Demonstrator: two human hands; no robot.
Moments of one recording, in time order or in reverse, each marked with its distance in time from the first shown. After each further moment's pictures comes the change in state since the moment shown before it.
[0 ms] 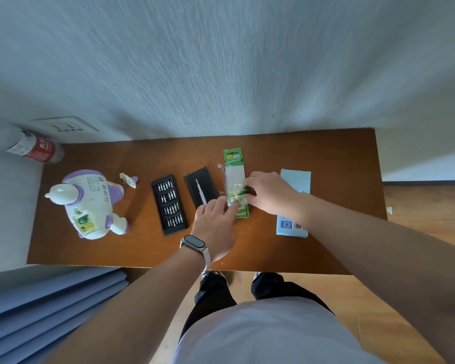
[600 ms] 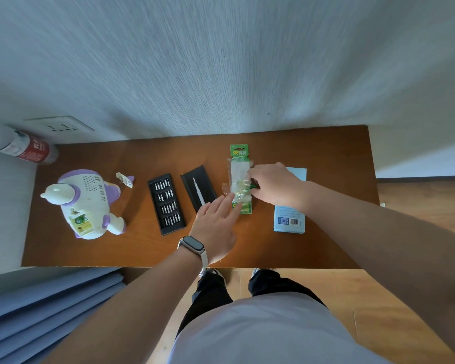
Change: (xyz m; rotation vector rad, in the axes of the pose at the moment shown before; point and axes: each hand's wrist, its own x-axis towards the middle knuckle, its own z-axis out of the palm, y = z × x) left_hand -0.007 -0.003 -0.002 0.029 -0.073 0.155; right_hand 0.000 0.012 -0.015 -0.109 -0.041 0.020
